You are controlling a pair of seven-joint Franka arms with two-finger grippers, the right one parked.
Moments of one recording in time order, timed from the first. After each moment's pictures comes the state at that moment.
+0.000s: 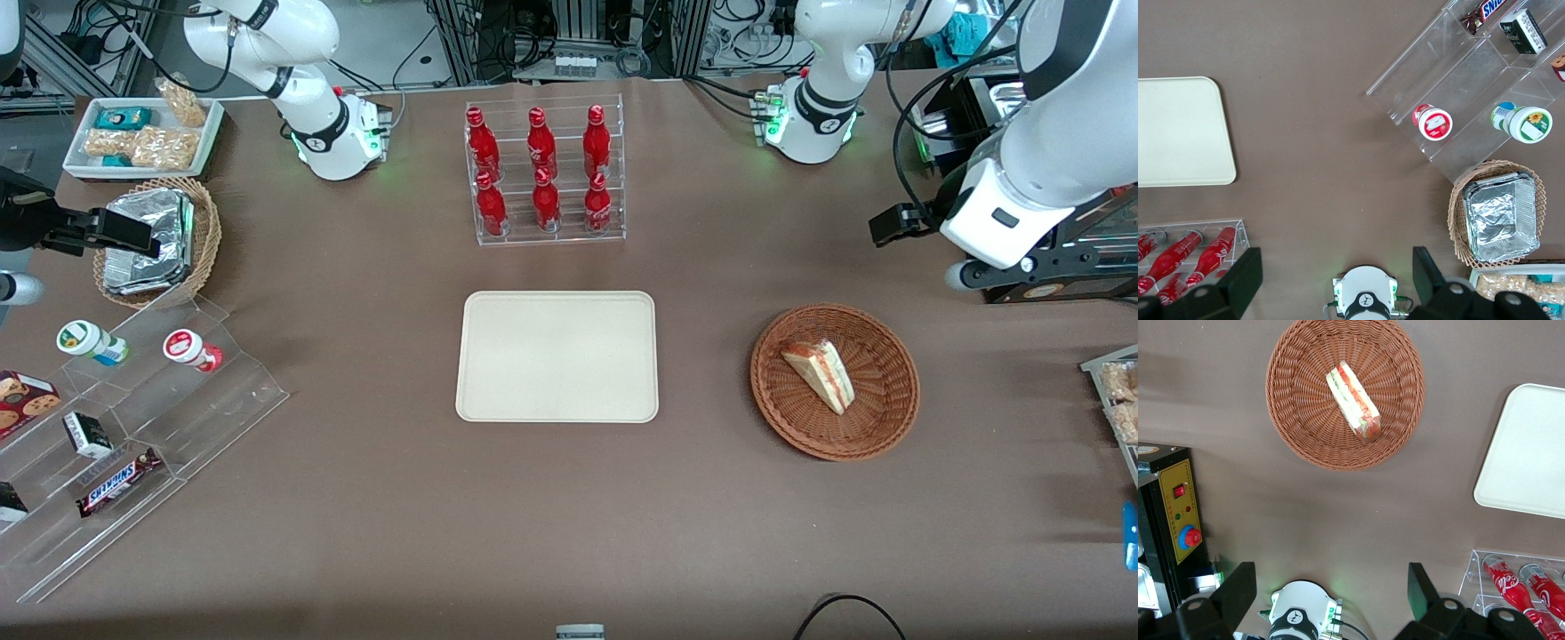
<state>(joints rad) 0.03 0.08 -0.23 -1.50 0.01 1.34 -0.34</state>
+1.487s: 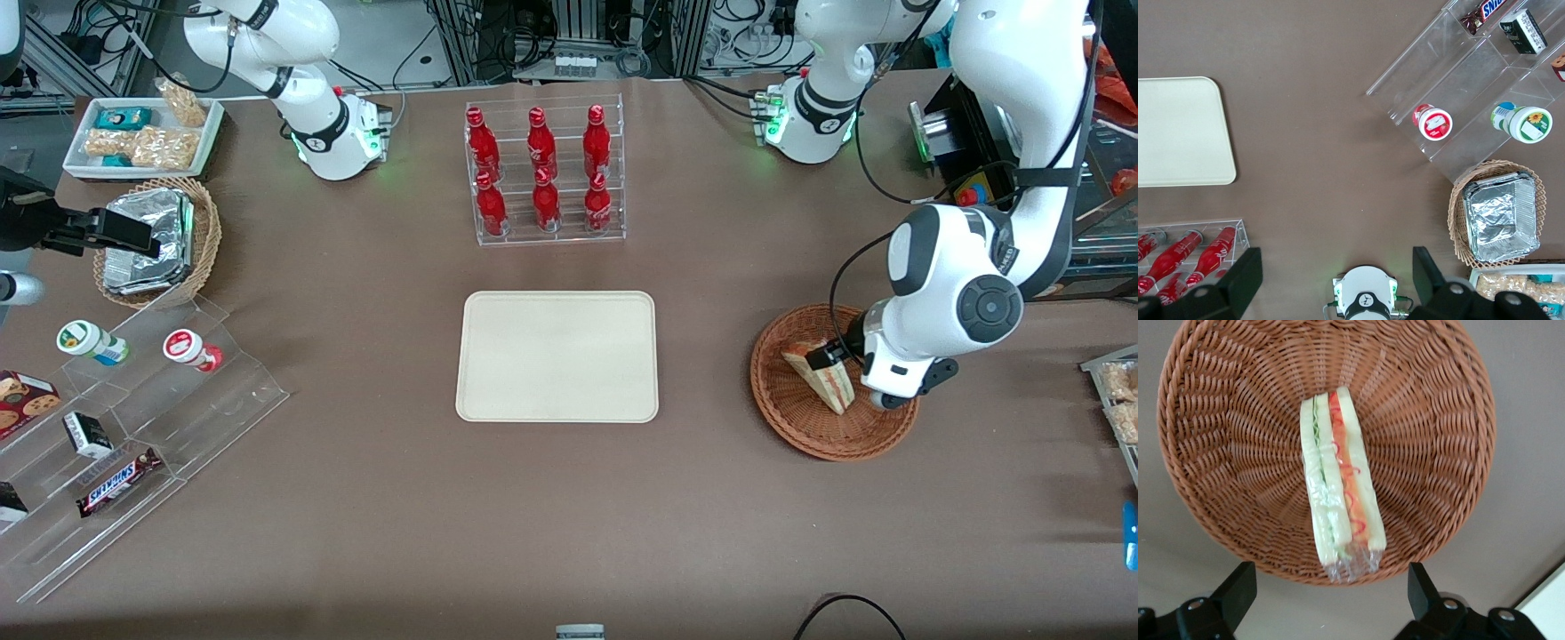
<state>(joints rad) 0.03 0.30 -0.18 -1.96 -0.05 2.06 -0.62</state>
